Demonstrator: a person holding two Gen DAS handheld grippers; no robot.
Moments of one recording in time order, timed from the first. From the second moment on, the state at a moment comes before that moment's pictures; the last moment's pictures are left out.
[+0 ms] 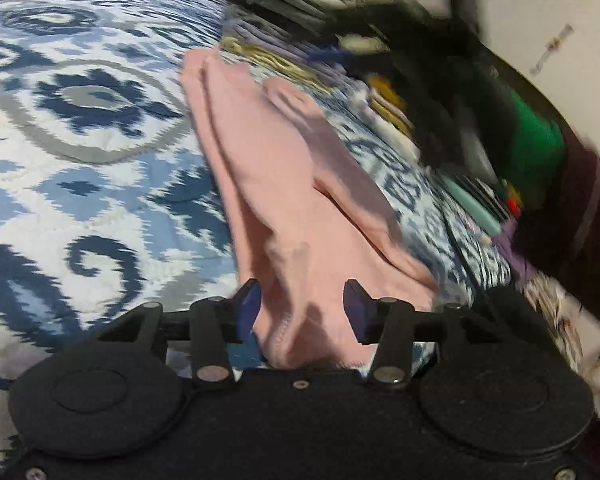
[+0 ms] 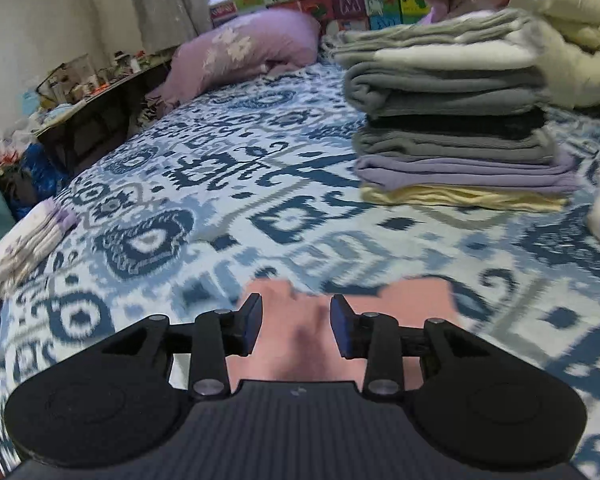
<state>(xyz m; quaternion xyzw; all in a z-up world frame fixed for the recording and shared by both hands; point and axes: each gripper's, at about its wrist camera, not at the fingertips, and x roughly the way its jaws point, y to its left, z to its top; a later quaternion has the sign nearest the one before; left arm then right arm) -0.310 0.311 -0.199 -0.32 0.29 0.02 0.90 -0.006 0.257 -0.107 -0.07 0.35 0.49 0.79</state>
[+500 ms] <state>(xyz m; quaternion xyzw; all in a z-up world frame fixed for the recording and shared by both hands) -0.303 0.328 -0.207 -0.41 0.27 0.05 0.87 -0.096 0.154 -0.147 -0.06 0.30 0.57 0.76</state>
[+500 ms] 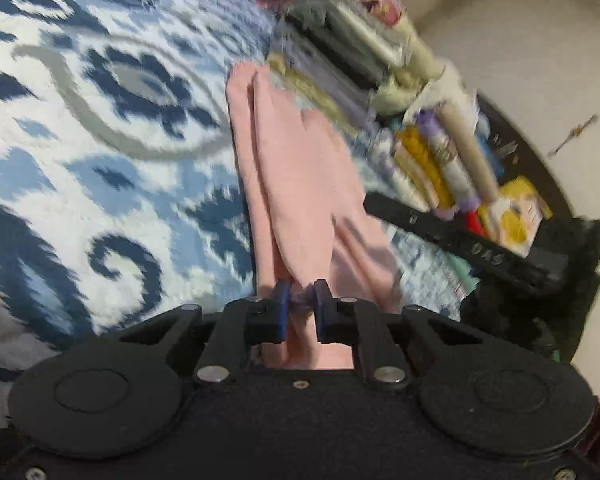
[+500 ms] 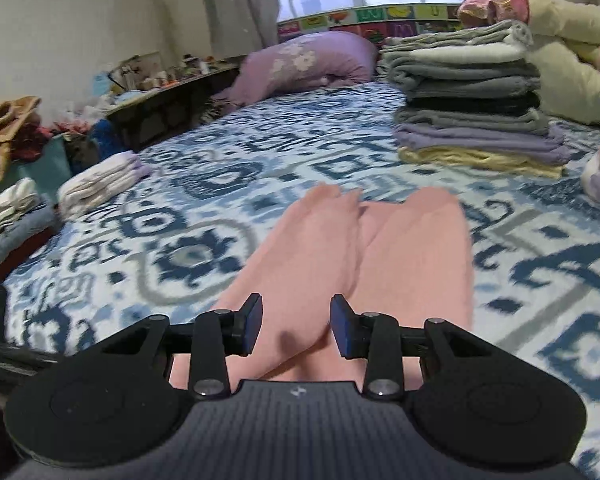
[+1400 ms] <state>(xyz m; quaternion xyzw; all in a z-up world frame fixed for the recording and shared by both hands) -0.197 0.340 -0.163 -0.08 0.28 0.12 0.95 -0.161 0.154 -0.179 -0.22 0.21 0.63 0.71</state>
